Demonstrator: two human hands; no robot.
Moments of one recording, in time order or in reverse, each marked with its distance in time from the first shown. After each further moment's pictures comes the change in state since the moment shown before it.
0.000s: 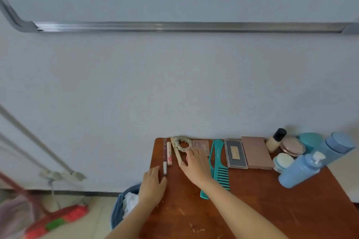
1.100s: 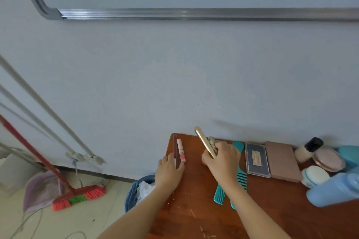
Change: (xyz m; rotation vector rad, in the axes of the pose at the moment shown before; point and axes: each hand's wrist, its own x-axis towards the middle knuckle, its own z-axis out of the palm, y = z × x) left_hand 0.023 0.021 -0.001 0.013 0.090 -0.064; right_hand 0.001 0.007 -0.022 0.246 0.349 0.163
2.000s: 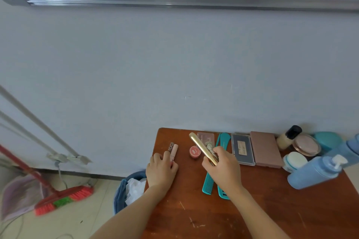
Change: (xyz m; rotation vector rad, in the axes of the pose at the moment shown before) left_hand -0.001 -0.005 0.029 0.289 0.160 0.119; right_hand -0.029 0.024 -0.036 -0.020 -0.198 0.024
